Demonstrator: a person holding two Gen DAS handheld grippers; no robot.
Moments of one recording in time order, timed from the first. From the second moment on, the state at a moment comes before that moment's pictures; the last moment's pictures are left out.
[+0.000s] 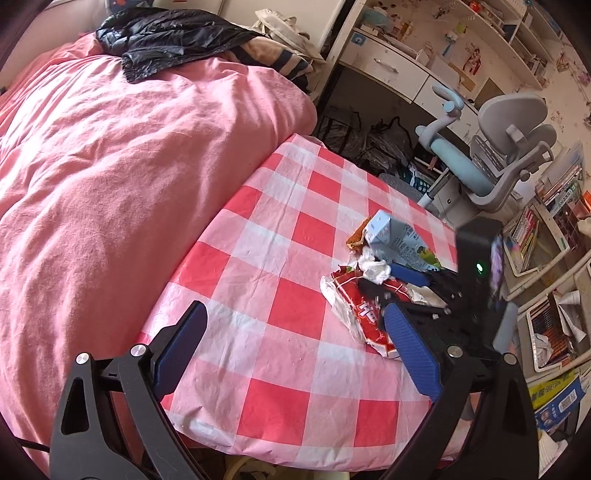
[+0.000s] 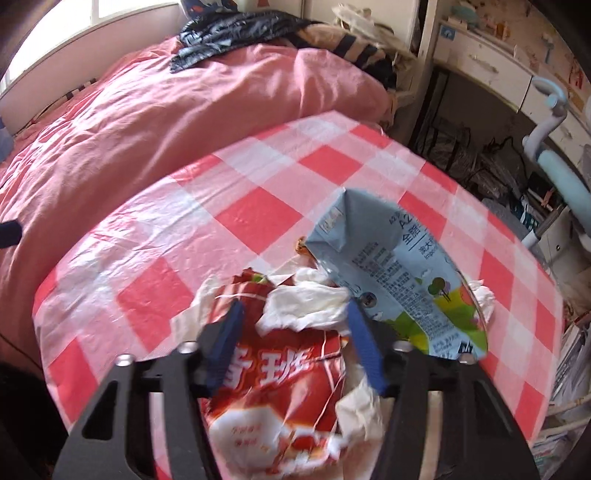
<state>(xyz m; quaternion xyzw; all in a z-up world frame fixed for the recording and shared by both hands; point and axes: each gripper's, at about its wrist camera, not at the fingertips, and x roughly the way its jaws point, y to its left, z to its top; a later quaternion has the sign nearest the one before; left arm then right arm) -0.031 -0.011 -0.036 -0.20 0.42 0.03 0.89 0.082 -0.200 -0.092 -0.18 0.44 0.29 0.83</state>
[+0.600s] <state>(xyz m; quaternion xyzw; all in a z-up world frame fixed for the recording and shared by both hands) -0.015 -0.061 -0.074 -0.19 0.45 -0.03 0.87 0.000 -0.303 0.000 -0.01 0.35 0.34 0.87</state>
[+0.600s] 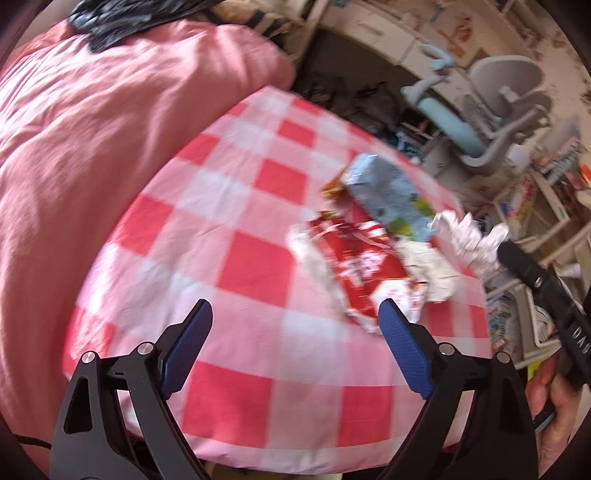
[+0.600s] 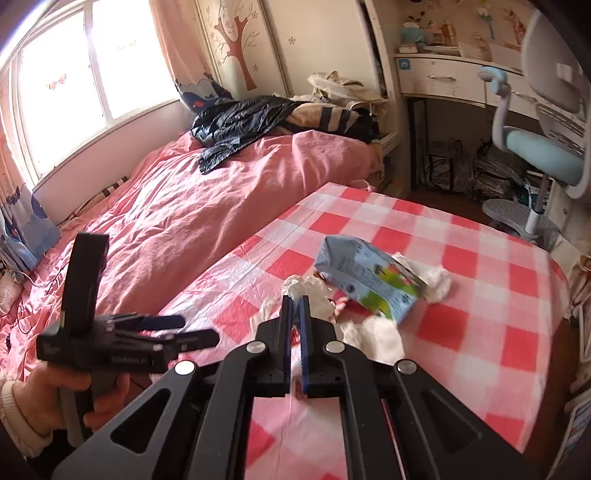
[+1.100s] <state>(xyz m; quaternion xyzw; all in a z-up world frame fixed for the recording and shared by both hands) 0.008 -0.175 -0.087 0.04 0.44 -0.07 0.89 0.004 -0.374 0.001 0.10 0.33 0.31 0.89</state>
